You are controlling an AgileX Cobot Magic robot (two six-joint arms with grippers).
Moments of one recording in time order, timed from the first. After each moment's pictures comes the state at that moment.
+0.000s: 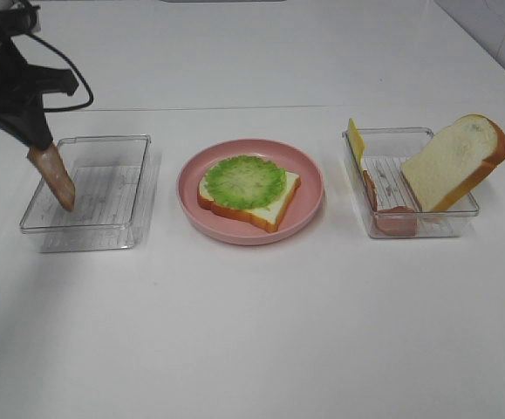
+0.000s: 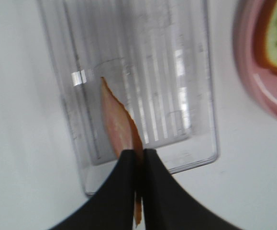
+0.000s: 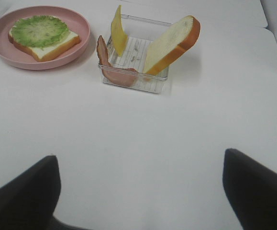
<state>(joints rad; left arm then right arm) -0.09 1.99 -1.62 -0.18 1.07 0.12 -0.01 0.00 -0.50 0.16 1.07 -0.20</state>
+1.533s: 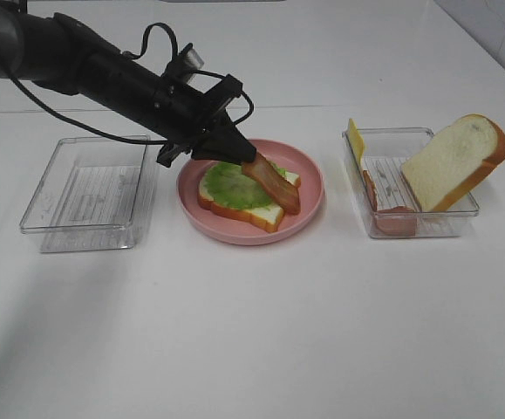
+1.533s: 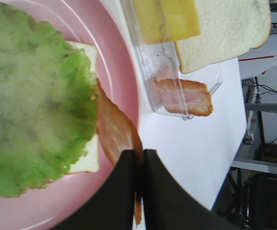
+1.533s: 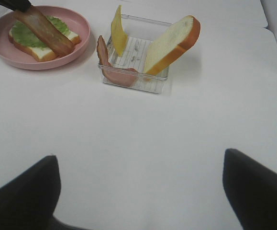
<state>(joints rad) -0.29 2.33 -1.72 -1.07 0.93 0.55 -0.01 0.00 -0.50 0.16 1.07 -0.20</state>
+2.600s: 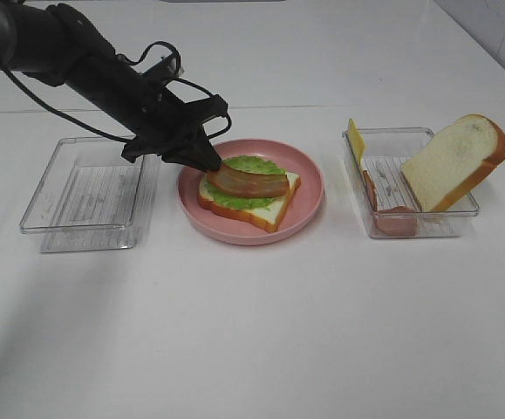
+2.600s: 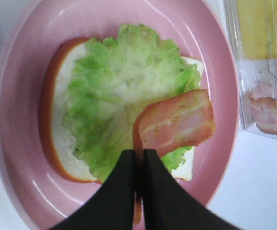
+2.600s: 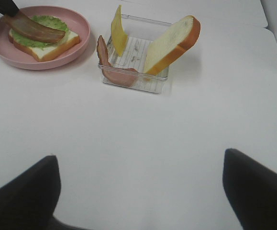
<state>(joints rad) -0.29 2.31 -1.73 -0.76 0.80 0.35 -0.01 0.00 -0.50 0.16 1.07 -0.20</state>
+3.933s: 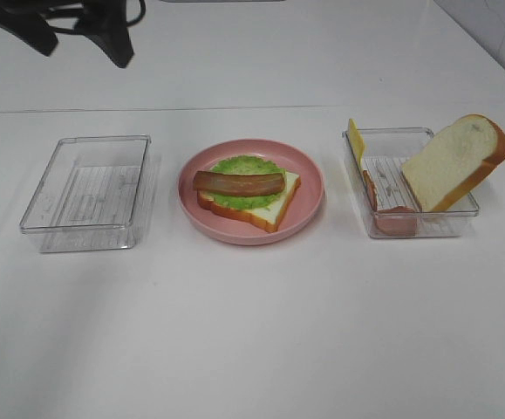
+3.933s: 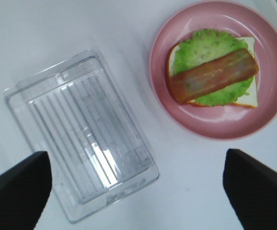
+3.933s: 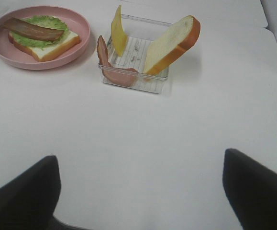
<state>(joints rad) -0.29 1.82 -1.75 -0.07 1.11 0.14 -0.01 0.00 -0.50 0.16 1.07 -0.20</state>
